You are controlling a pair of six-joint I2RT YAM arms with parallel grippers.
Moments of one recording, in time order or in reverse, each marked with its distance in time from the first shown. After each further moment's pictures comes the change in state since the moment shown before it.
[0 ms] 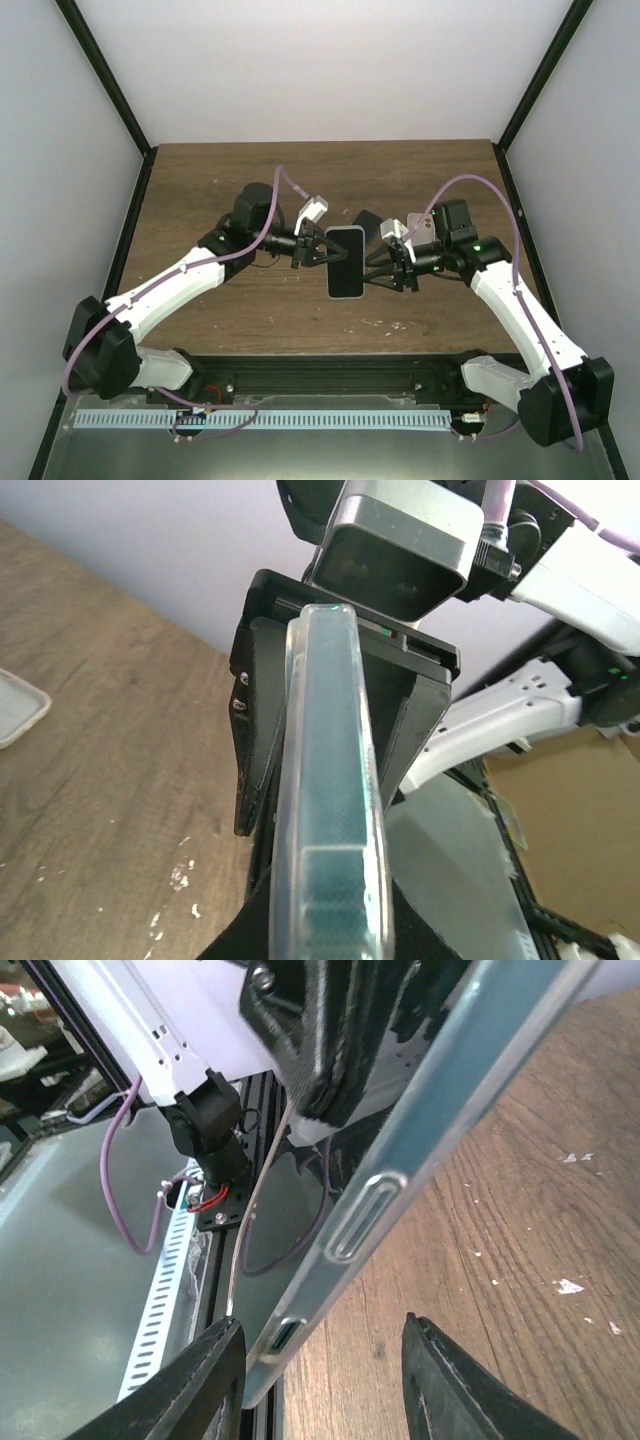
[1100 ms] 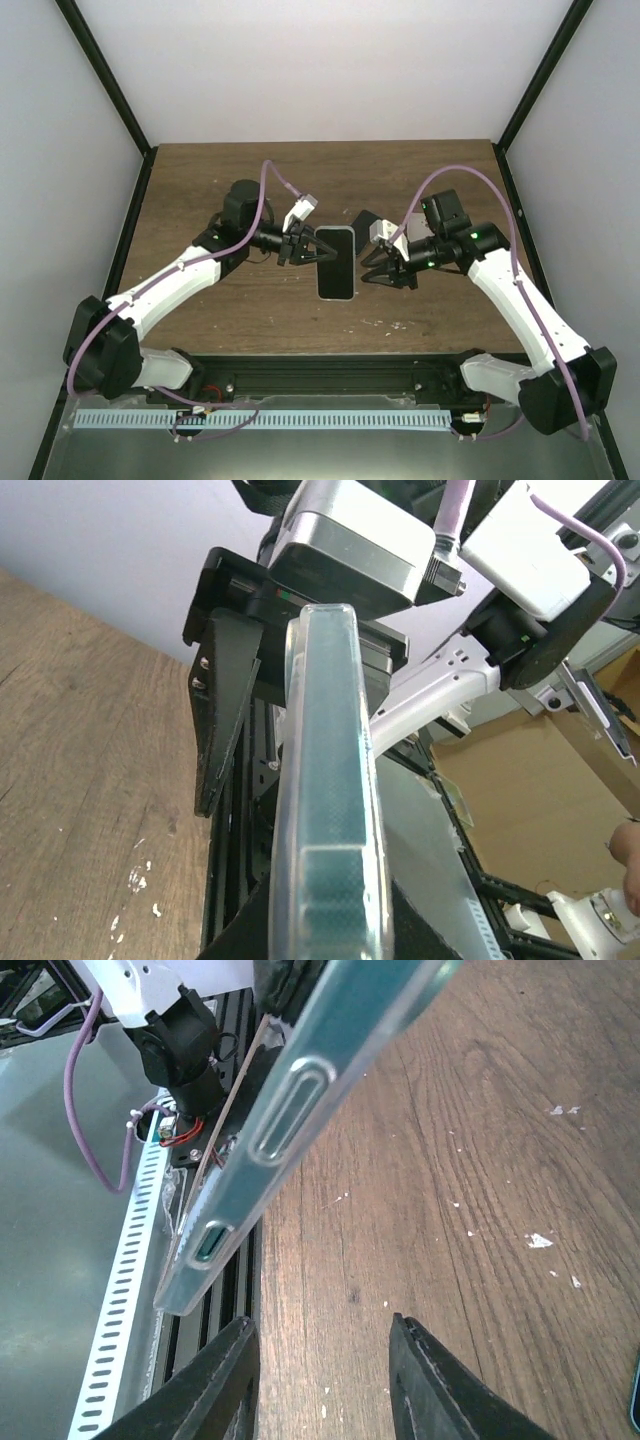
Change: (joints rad) left arm 0.080 0.013 -0.027 0.105 0.224 -0.039; right arm 0.071 0.031 0.153 -0.238 0.204 -0.156
